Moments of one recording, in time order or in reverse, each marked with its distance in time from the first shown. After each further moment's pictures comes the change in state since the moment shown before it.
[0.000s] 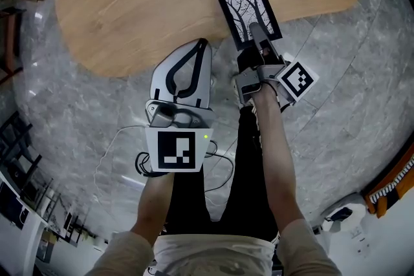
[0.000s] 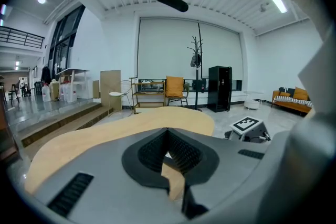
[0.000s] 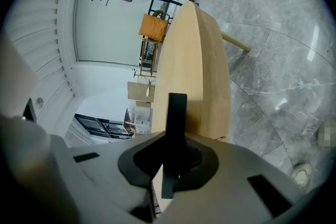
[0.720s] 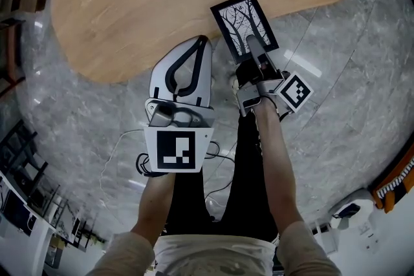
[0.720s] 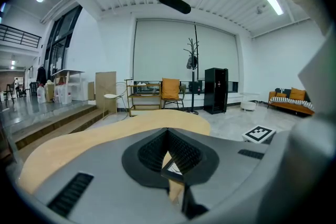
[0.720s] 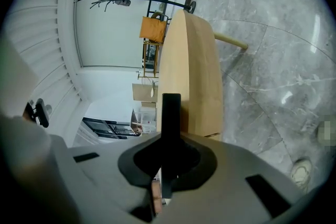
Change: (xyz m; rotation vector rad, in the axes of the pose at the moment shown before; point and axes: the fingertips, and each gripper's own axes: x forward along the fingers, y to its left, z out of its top) left arm 0.030 0.011 0.019 -0.003 -0.014 -0.030; right arm -0.003 0.001 -0.002 0.040 0.025 0.069
